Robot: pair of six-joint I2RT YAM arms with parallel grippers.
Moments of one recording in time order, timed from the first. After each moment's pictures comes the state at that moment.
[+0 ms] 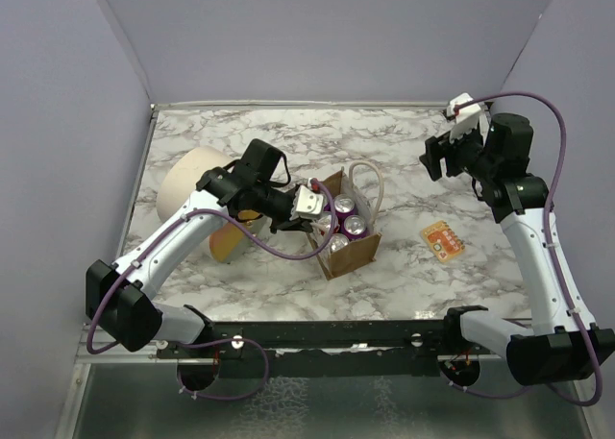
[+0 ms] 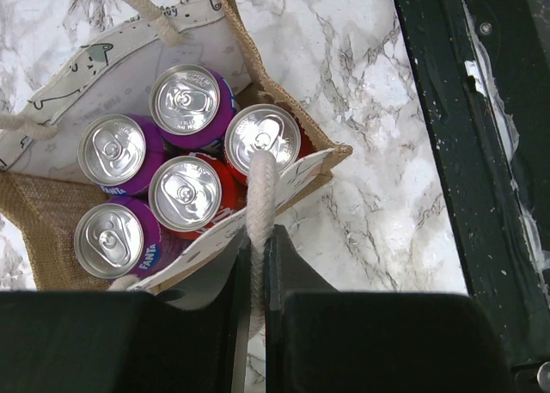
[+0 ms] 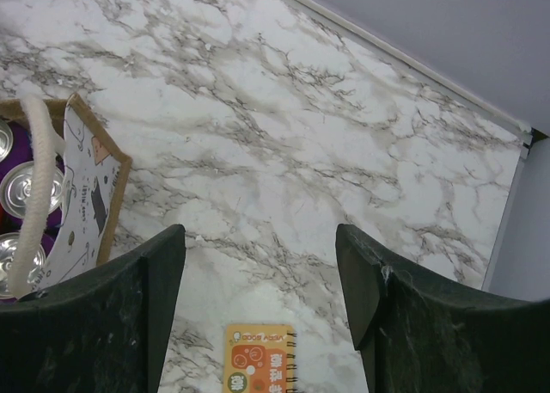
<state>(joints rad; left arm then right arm) -0.59 1.35 1.25 -0.87 0.85 0.95 0.08 1.12 1.23 -0.52 -0.30 -0.34</state>
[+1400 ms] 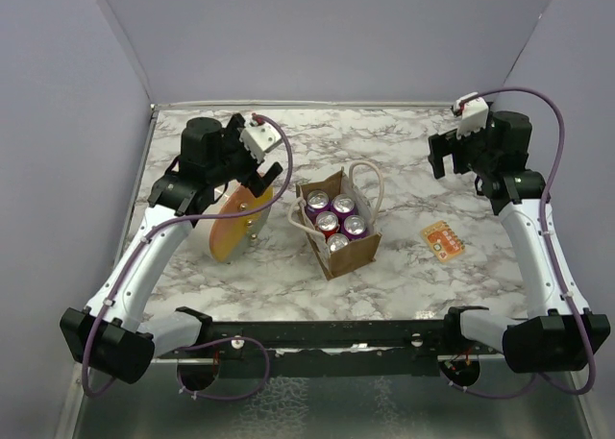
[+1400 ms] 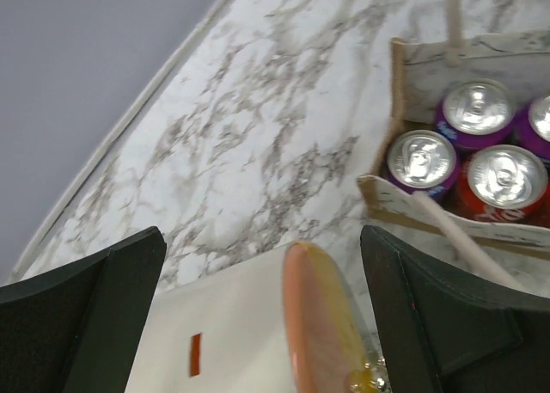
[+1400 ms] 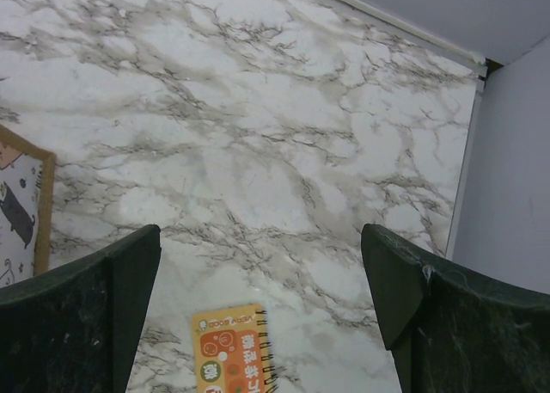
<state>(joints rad) -0.36 1.18 1.23 -0.49 0.42 0.50 0.01 1.17 1.22 -0.50 -0.20 -0.33</state>
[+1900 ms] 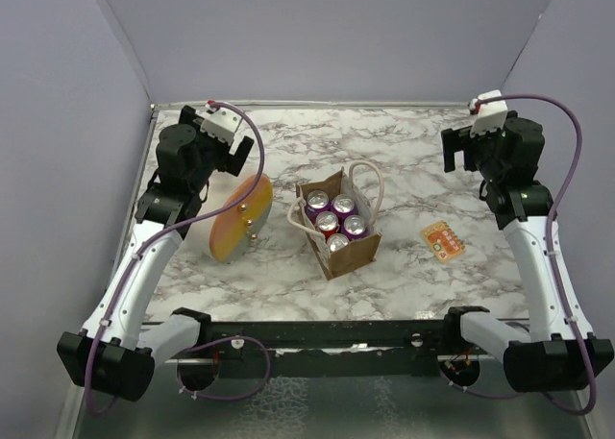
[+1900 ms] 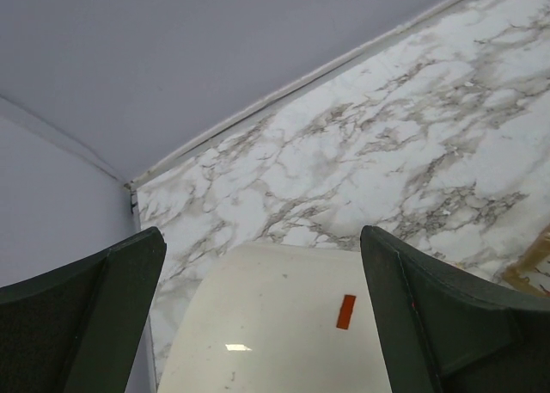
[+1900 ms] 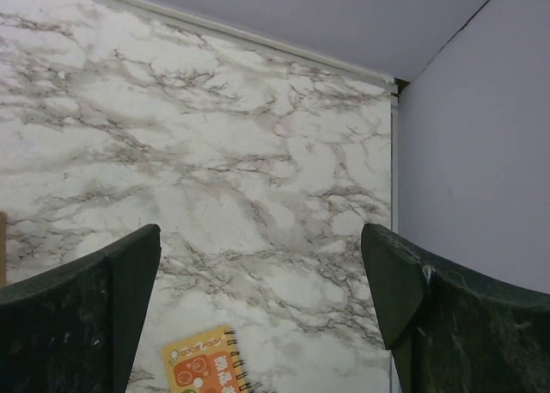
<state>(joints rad) -0.26 1.08 1.14 -0.27 0.02 0.37 0.01 1.10 1.18 -0.40 -0.03 -0.30</state>
